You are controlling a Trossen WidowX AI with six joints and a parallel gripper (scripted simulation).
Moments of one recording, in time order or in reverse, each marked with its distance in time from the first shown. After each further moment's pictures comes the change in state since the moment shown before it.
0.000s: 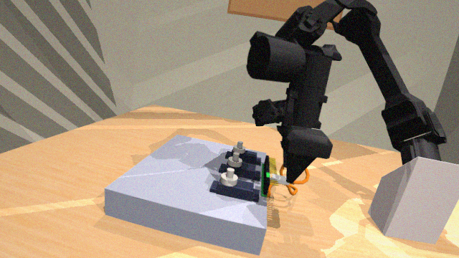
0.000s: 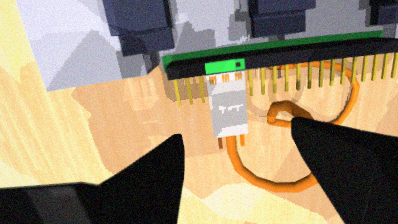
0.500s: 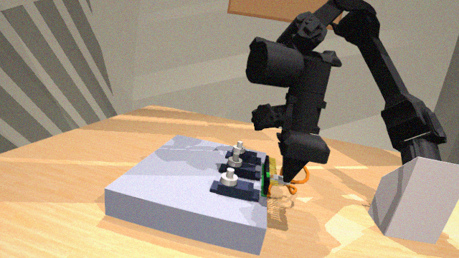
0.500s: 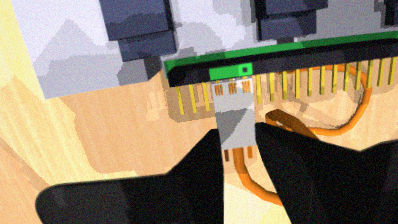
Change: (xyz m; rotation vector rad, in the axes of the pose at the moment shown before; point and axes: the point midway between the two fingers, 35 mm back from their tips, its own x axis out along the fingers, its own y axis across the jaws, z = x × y) arm 0.009 0.002 0.000 0.012 -0.013 0.016
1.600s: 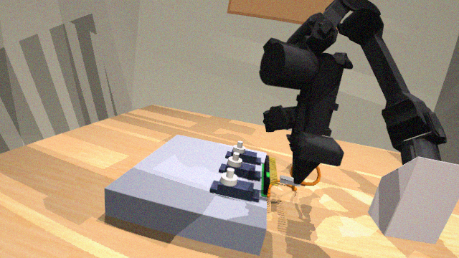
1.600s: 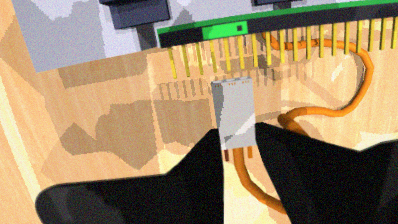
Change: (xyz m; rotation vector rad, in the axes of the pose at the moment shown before) arm 0.000 0.000 -0.018 0.005 -0.004 0.001
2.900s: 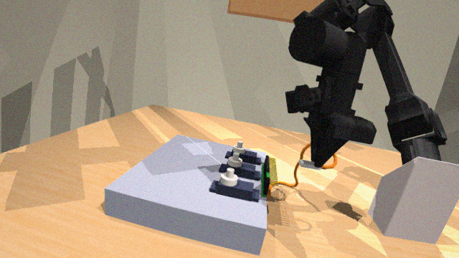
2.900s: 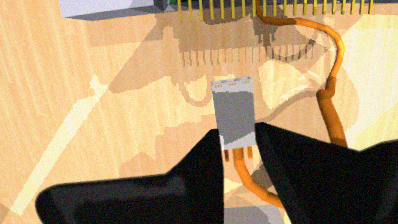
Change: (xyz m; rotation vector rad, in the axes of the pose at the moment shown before) arm -0.037 0.000 -0.026 -0.084 -0.005 -0.003
